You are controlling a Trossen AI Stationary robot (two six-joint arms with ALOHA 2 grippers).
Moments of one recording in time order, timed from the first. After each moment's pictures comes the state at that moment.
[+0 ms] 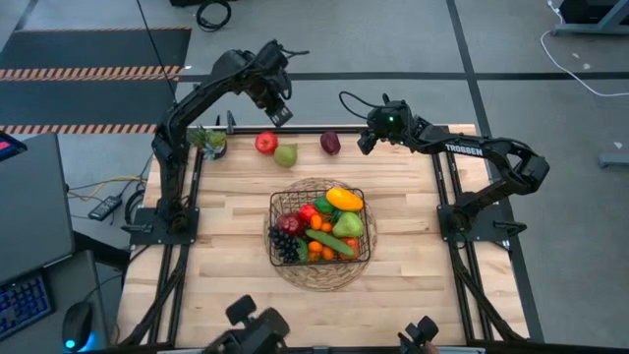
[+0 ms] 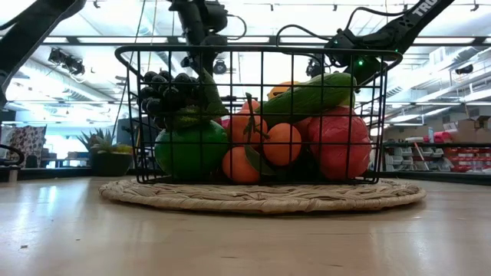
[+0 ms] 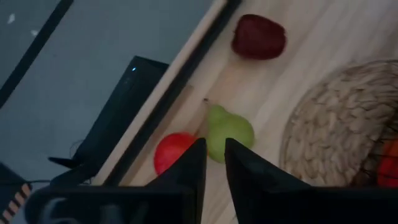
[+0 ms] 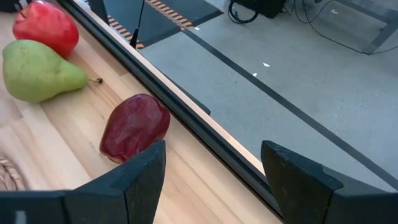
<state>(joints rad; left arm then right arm) 0.71 1.98 2.23 -1.39 -0.01 0.12 -0.72 1.41 0.83 0.02 0.10 -0.05</state>
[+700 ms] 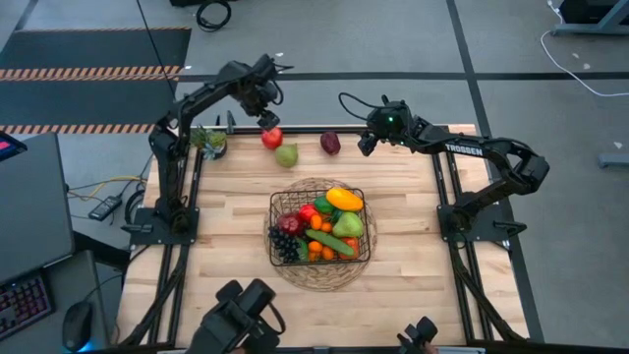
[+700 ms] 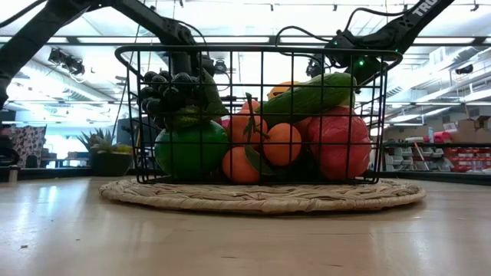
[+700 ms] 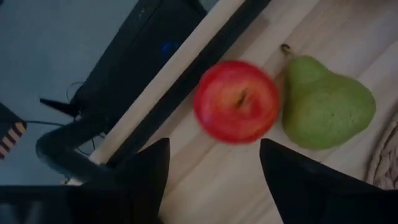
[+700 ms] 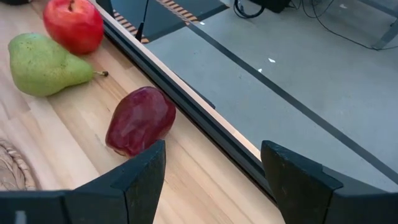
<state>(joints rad) 0.88 2.02 1.87 -1.20 -0.03 0.17 -0.72 1.41 0.83 0.00 0.08 -0.05</state>
